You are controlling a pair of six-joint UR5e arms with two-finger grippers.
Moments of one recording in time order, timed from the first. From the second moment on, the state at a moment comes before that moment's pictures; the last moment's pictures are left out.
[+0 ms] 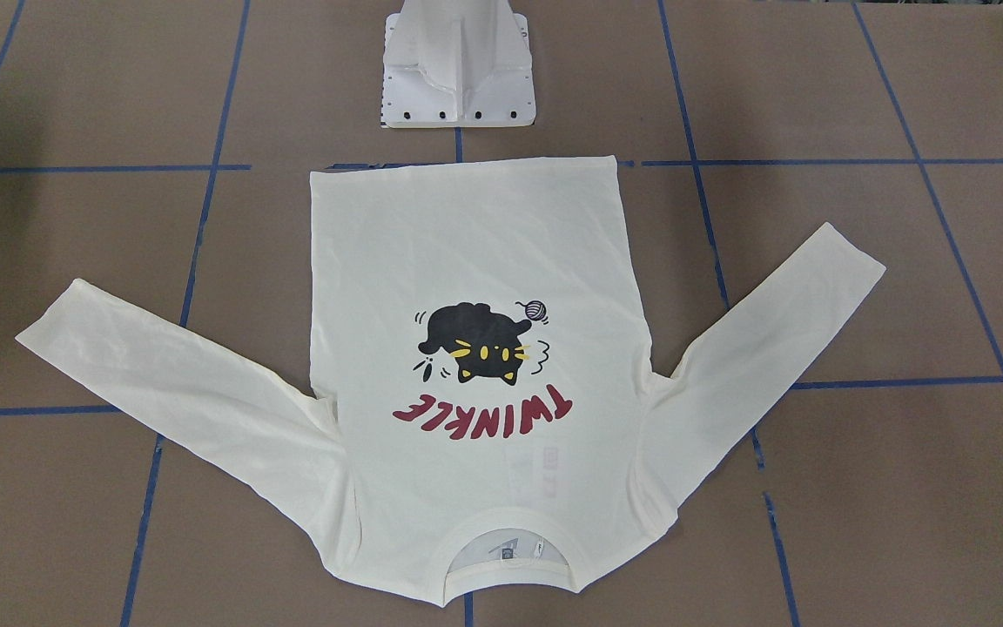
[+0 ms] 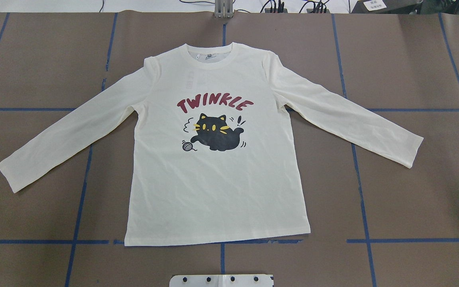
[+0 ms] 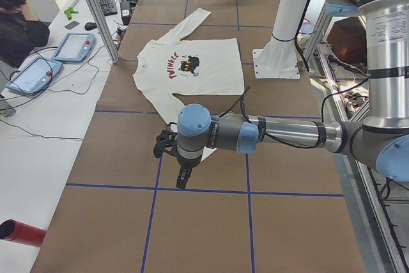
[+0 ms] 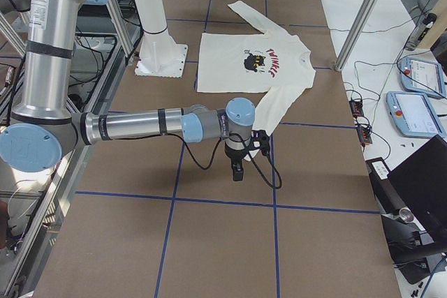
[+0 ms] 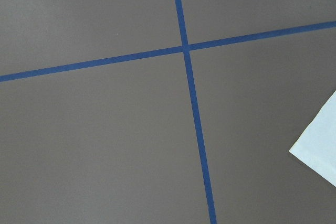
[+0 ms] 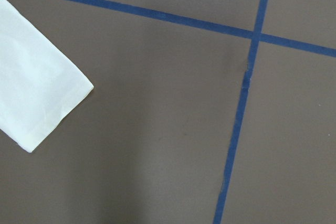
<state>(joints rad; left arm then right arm) -1.60 -1.41 -1.80 -1.70 -2.33 0.14 1.33 -1.74 1.85 -1.48 2.27 0.10</state>
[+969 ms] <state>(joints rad) -1.60 -1.53 -1.53 -2.40 -2.33 0.09 1.30 -1.64 1.79 -1.17 2.19 0.13</state>
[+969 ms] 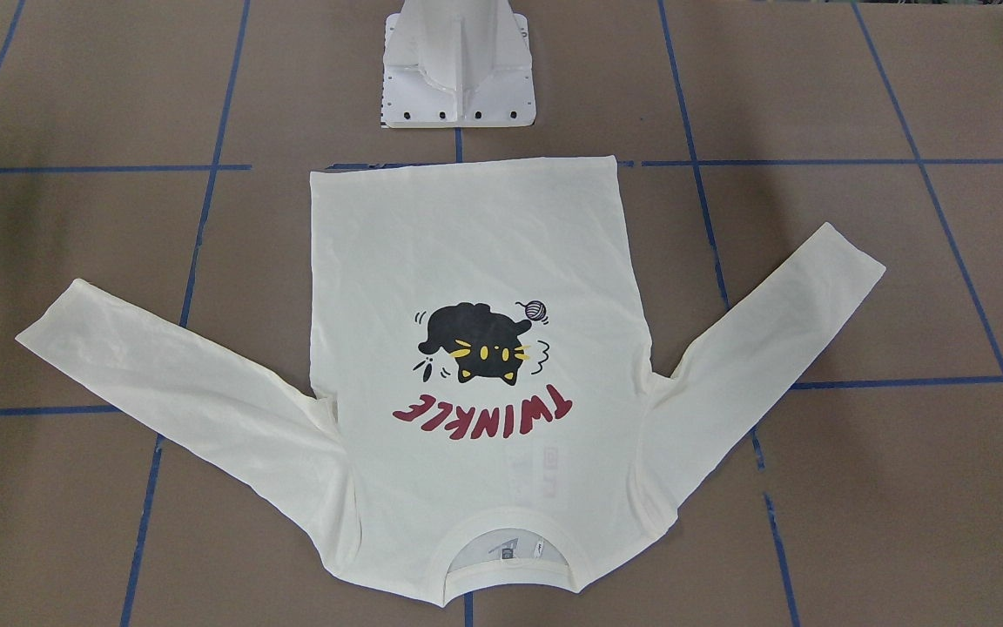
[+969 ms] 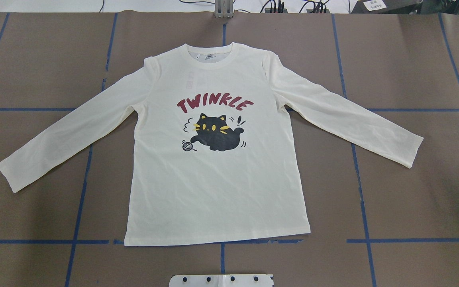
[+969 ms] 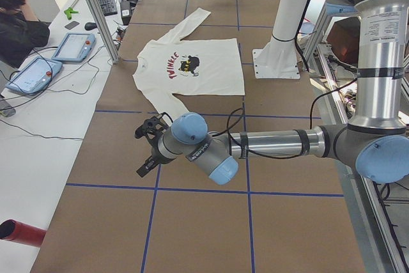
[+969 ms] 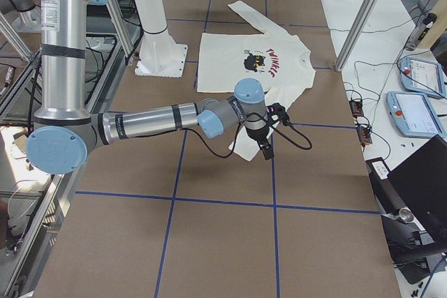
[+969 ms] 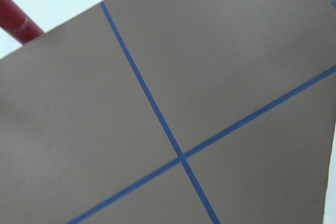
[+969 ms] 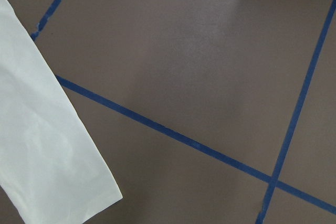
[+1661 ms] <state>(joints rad) -1.60 -1.54 -1.52 -2.47 -2.33 0.07 1.01 -1.64 1.72 -0.75 2.01 0.82</state>
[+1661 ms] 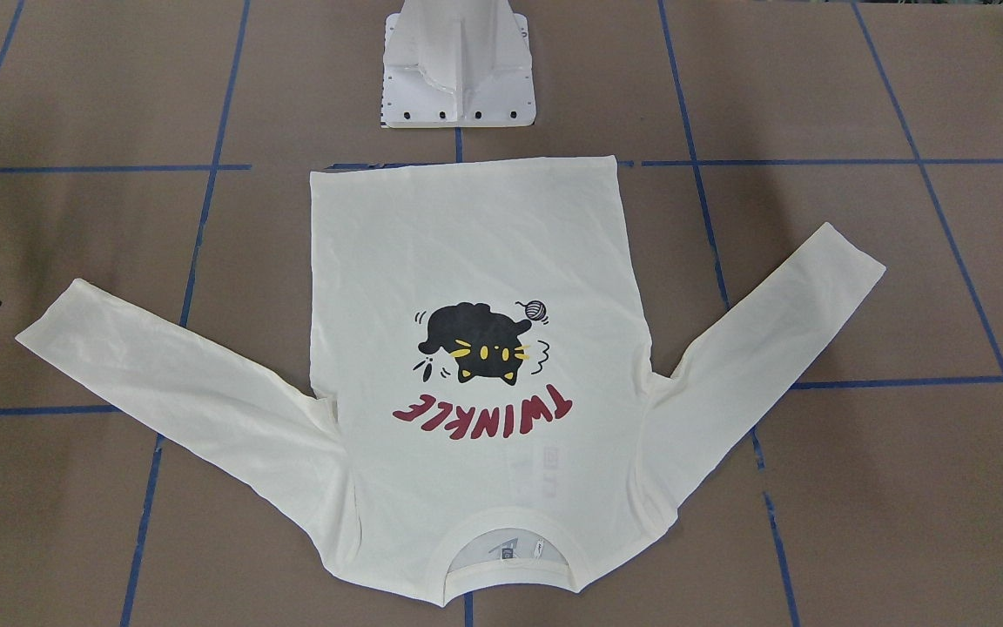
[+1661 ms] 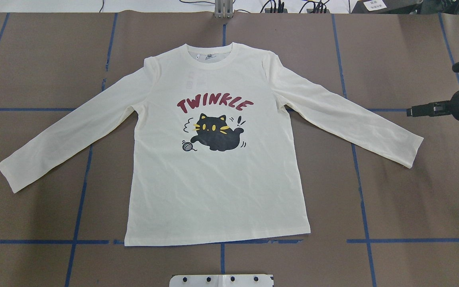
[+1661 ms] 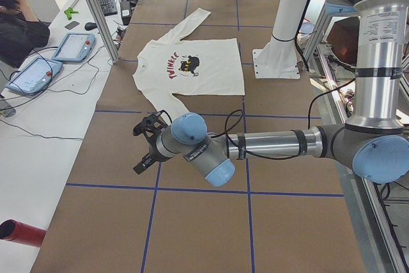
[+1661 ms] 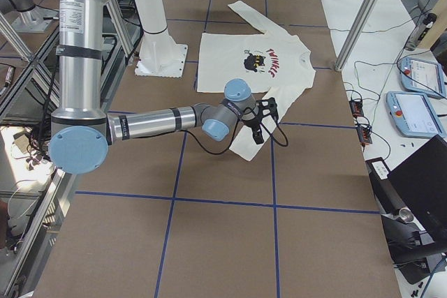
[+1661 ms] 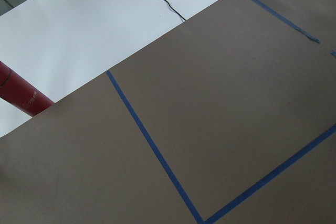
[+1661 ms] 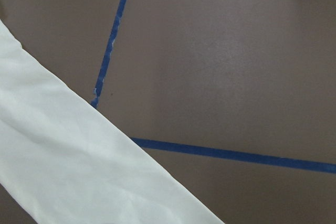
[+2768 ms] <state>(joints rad) -1.60 -1.52 -1.52 -2.51 -2.33 0.06 0.96 -1.66 1.46 -0.44 1.97 0.88</state>
